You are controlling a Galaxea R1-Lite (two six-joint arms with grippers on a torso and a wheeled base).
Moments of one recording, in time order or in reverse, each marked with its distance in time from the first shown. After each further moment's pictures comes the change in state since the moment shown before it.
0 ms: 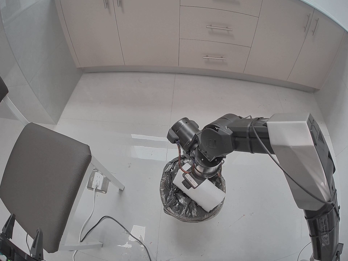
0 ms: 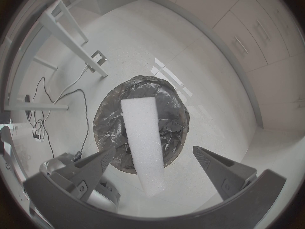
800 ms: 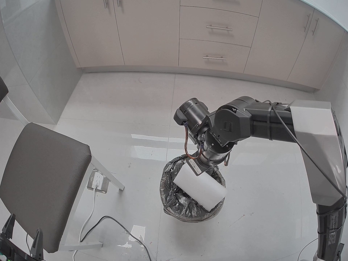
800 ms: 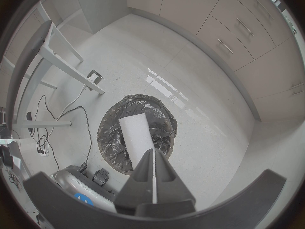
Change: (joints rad) left arm 0.000 0.000 0.000 0.000 0.000 0.000; right arm -0.010 -0.100 0.000 0.003 -0.006 0.051
